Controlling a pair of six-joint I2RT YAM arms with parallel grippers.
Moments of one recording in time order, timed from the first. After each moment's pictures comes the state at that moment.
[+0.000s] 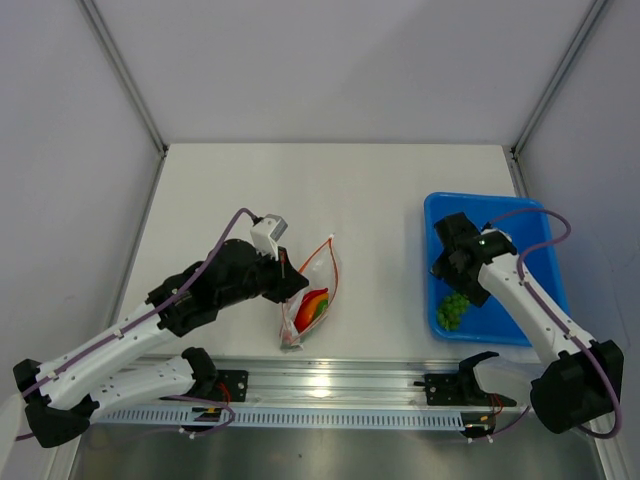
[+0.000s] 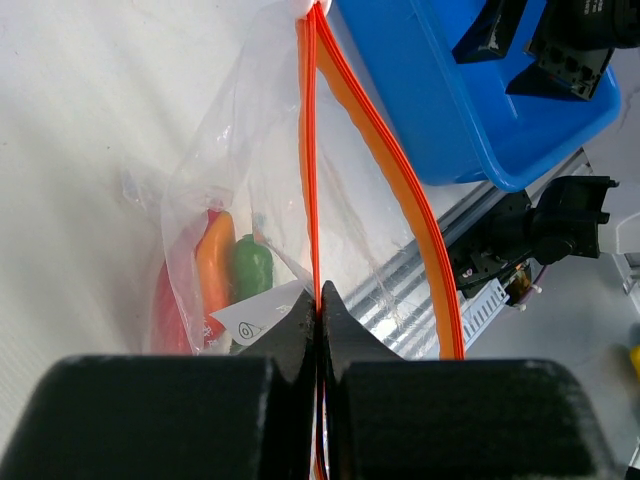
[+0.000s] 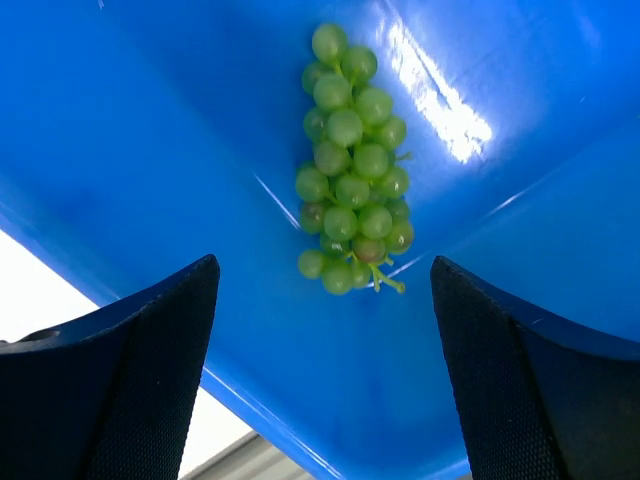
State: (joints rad) left arm -0.92 0.83 0.90 -0.54 -0.02 -0.59; right arm 0.35 1.17 0.98 -1.13 0.44 1.02
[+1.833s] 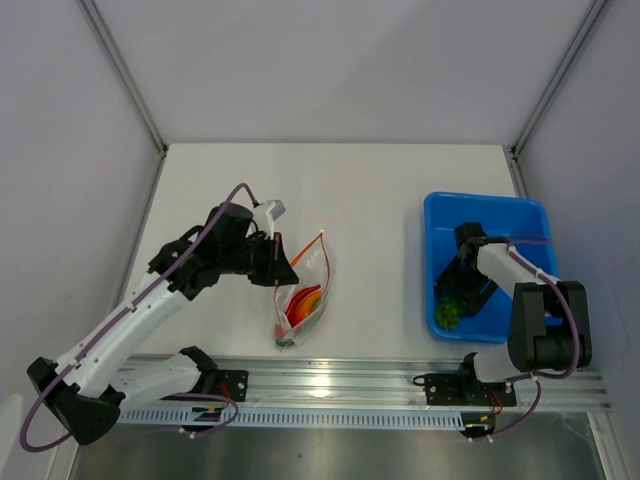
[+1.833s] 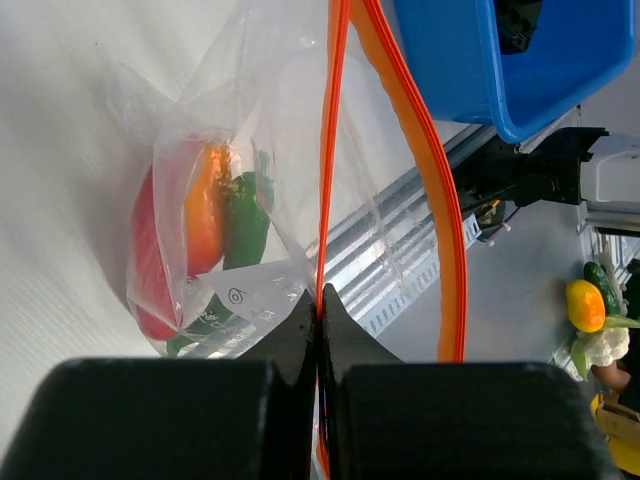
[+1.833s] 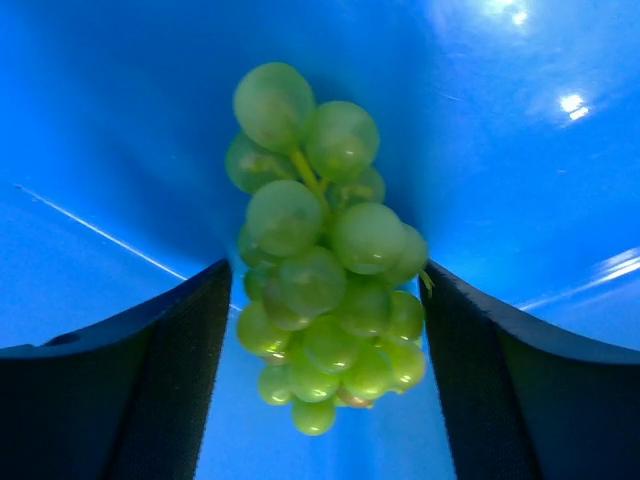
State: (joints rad) left arm -0.63 1.03 1.09 -0.82 0.35 -0.52; right arm 0.04 1.45 0.77 -0.82 0.12 0.78
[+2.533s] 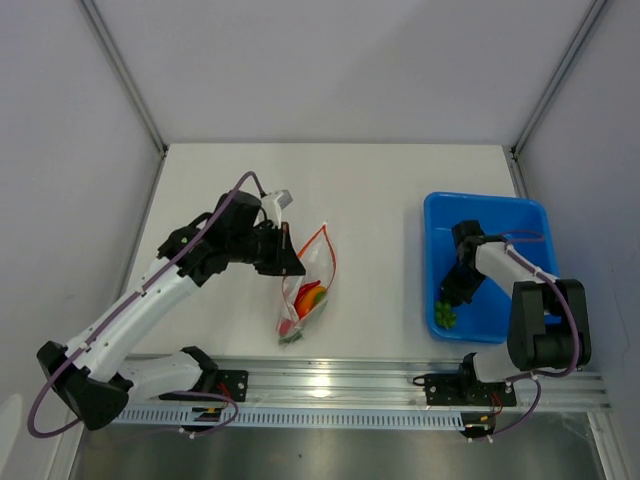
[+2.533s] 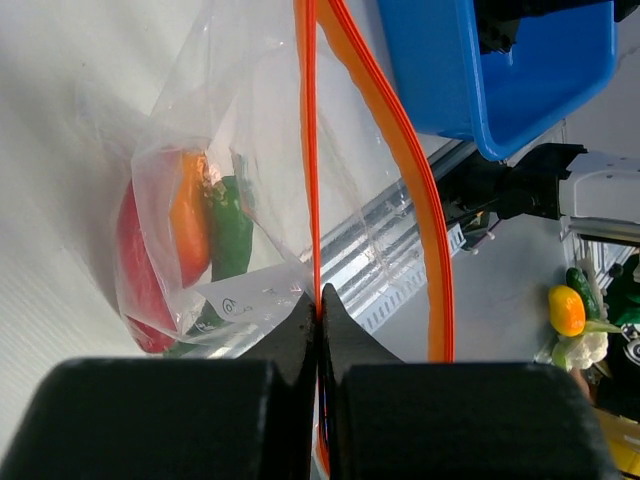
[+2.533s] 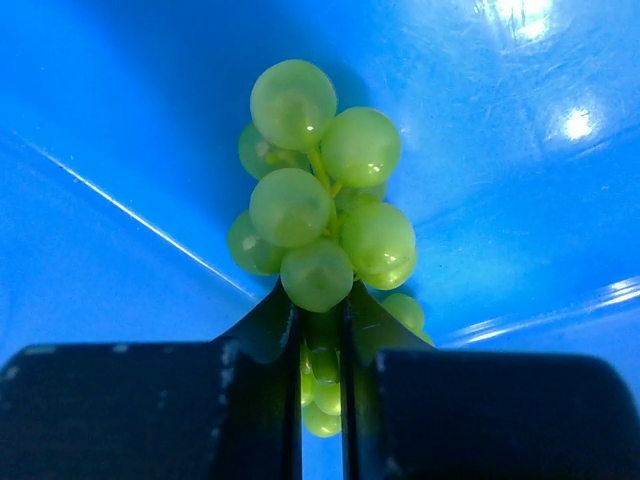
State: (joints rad) left arm -0.63 1.09 1.16 -0.83 0.36 -0.54; right arm 0.06 1.47 0.80 -0.80 0.08 0.75
